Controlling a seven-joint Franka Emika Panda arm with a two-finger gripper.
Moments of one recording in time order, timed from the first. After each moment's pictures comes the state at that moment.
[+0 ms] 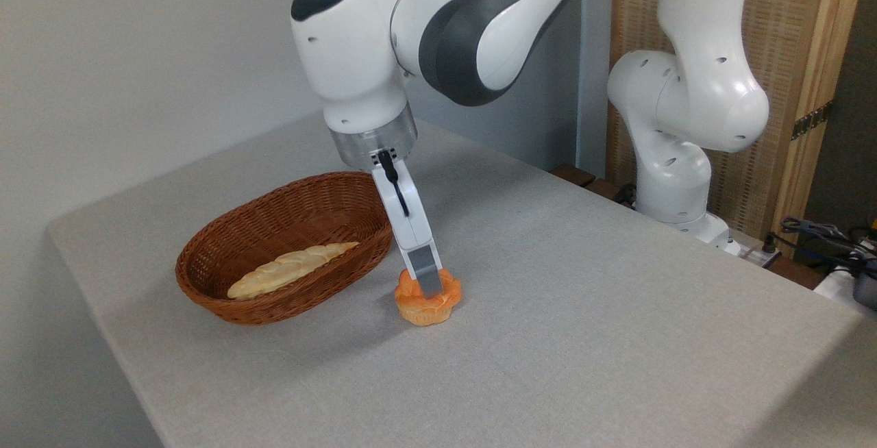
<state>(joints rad) -0.12 -0.09 0.04 -2.11 -0.08 1.85 1.14</state>
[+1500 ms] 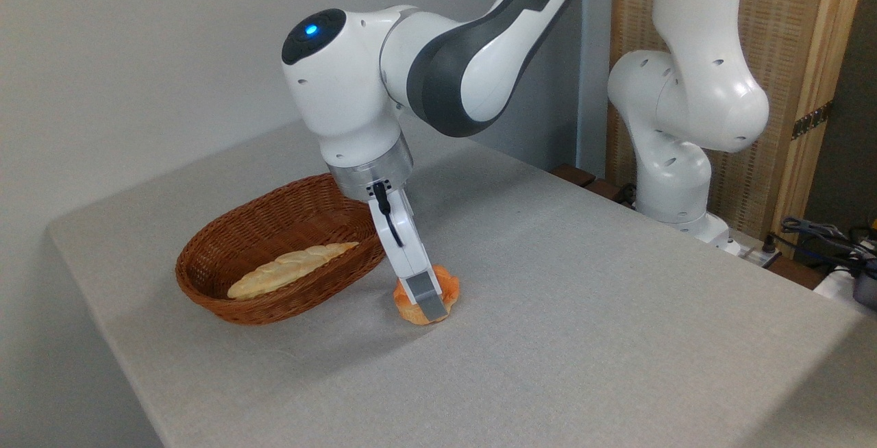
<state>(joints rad) -0.12 -0.03 0.03 -2.11 -0.04 1.88 1.16</state>
